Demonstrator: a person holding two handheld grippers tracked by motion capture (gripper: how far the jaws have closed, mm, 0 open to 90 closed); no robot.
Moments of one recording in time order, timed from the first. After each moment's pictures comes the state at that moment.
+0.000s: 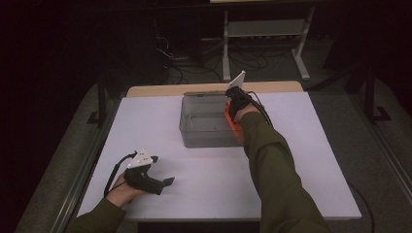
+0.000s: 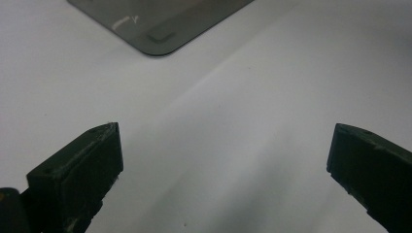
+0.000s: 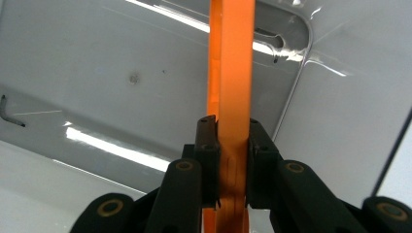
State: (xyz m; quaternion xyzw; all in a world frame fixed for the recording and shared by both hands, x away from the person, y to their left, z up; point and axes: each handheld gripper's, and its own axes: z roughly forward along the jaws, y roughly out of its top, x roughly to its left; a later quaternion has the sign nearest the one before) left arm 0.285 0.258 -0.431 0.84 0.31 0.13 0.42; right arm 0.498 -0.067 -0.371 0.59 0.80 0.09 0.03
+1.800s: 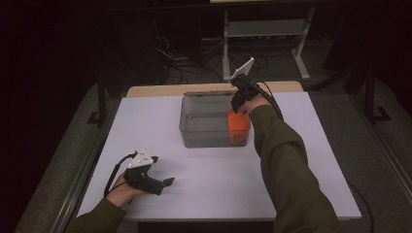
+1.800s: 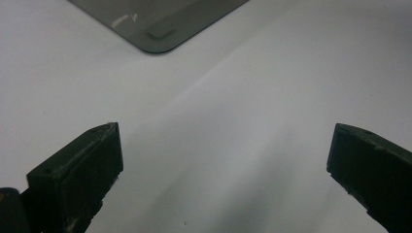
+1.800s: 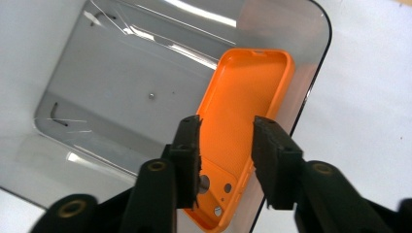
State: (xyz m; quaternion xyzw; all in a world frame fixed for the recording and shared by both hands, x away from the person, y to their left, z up) left arm 0.286 0.258 -0.432 0.85 0.31 0.13 0.41; right arm 0.483 -0.086 -0.319 0.55 0.81 0.16 0.07
